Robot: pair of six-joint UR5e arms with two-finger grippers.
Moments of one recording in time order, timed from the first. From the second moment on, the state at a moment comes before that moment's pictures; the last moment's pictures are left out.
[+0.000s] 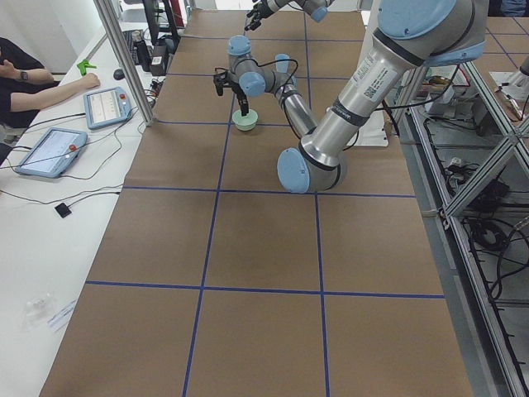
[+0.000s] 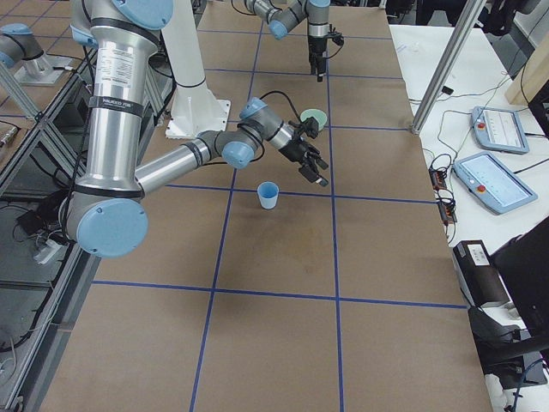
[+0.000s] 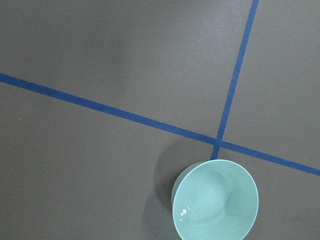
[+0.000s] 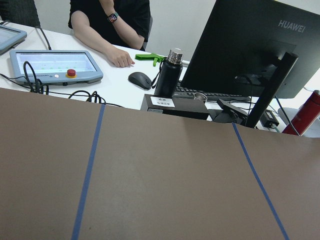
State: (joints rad) left arm -0.72 -2.32 -1.64 -1.68 -2.10 -1.43; right arm 0.80 -1.71 2.08 -1.07 1.25 0.90
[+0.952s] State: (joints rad) left arm -0.62 -2.39 -1.33 -1.93 -2.00 -1.43; right arm 1.36 -1.58 1.73 -1.13 2.13 0.32
